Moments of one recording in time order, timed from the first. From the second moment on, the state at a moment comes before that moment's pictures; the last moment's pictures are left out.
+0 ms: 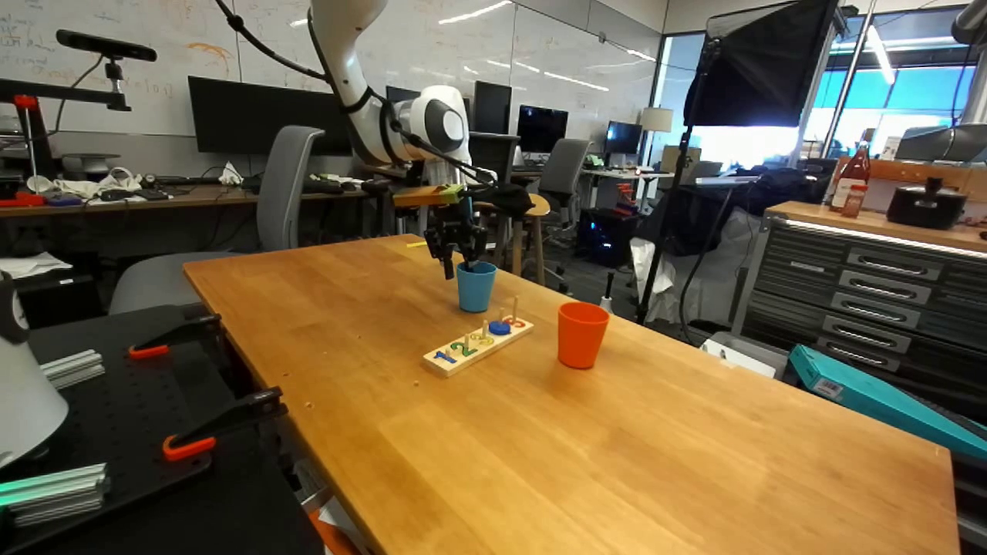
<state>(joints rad) 0.15 0.61 0.03 -1.88 -0.40 2.46 0.17</state>
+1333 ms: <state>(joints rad) 0.09 0.52 -0.13 -1.68 -0.37 2.29 0.17</state>
